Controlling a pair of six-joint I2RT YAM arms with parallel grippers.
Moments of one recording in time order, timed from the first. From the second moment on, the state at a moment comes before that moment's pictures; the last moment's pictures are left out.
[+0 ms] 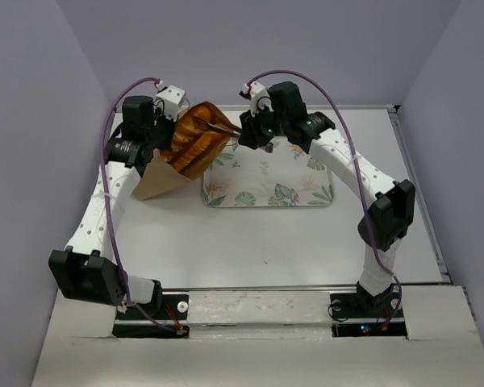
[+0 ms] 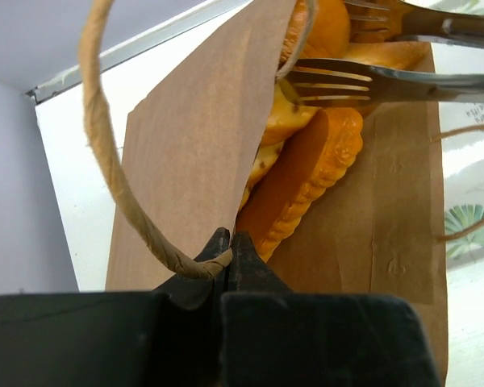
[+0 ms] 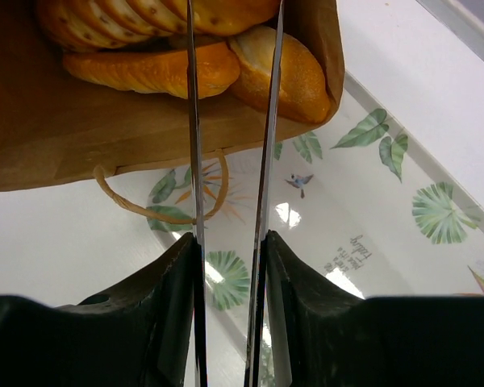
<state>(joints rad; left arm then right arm) -0.18 1.36 1.43 -0.57 0.08 0.28 0.60 1.89 1.91 -0.55 -0.34 -0.08</state>
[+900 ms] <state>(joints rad) -0.18 1.49 1.49 -0.49 -0.18 0.10 0.55 1.62 1.77 -0.54 -0.30 0.18</state>
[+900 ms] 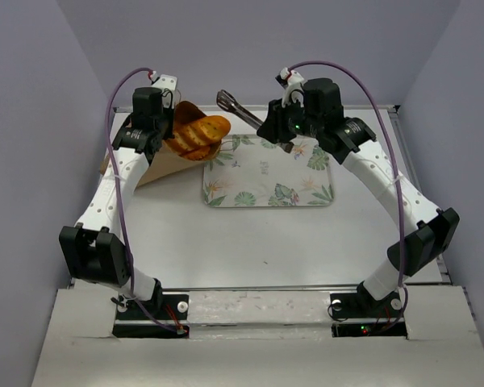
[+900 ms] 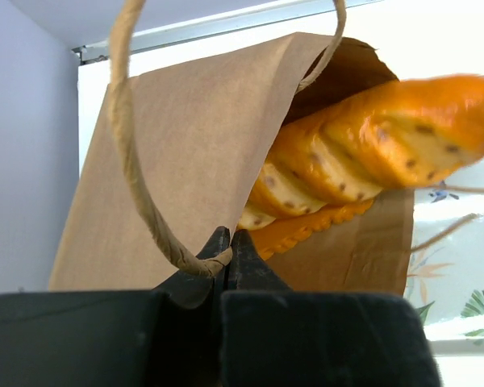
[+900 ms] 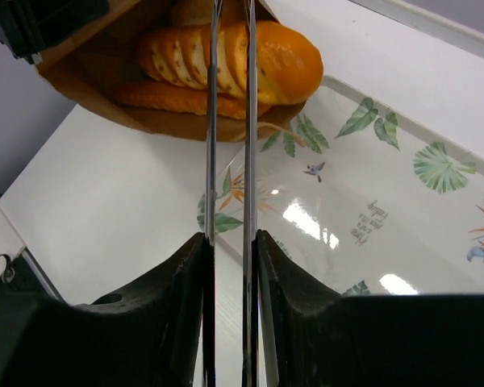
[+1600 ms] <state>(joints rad) -0.18 1.50 1.49 -0.50 -0.12 0.11 0.45 1.63 1.47 -0.43 -0.40 0.16</state>
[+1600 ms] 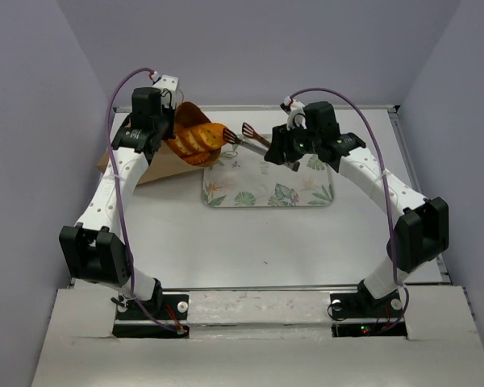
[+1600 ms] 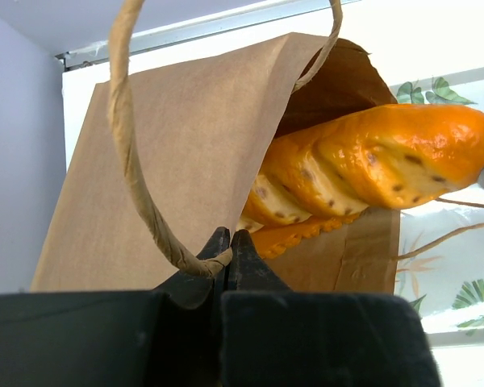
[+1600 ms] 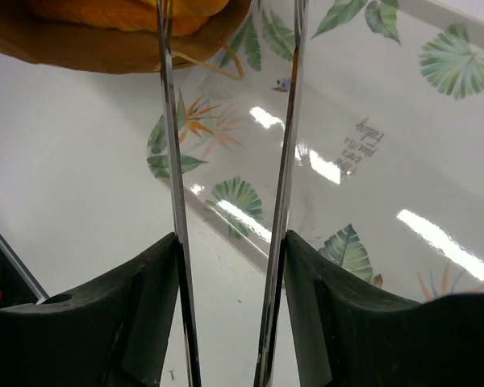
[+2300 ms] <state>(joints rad) -0.18 1.50 1.49 -0.50 -0.10 0.11 0.45 1.77 1.50 -0.30 -0.51 0.10</state>
